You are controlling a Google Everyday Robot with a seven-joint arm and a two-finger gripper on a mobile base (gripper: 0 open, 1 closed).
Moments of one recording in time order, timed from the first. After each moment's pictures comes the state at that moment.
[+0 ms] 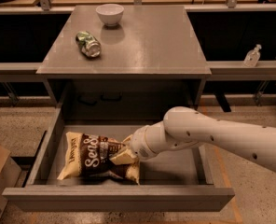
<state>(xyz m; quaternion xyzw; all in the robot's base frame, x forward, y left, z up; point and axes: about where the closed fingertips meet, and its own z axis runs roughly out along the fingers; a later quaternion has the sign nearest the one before) 0.491 0.060 0.648 -0.53 0.74 0.29 0.30</state>
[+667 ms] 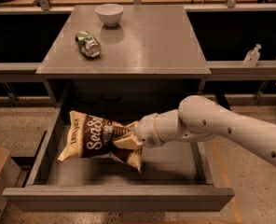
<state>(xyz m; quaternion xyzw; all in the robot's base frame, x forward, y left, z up) 0.506 0.054 0.705 -0.51 0.71 0.33 0.35</state>
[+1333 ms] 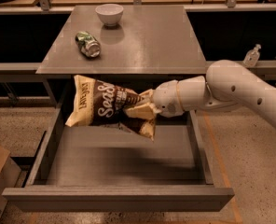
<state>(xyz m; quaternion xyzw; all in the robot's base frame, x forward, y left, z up) 0.538 0.016 0.809 -0.51 0.67 0.37 0.40</state>
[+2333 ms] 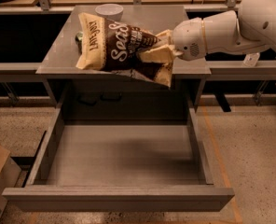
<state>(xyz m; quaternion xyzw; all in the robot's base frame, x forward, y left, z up) 0.600 -0.025 0.954 -0.55 0.61 0.33 0.46</state>
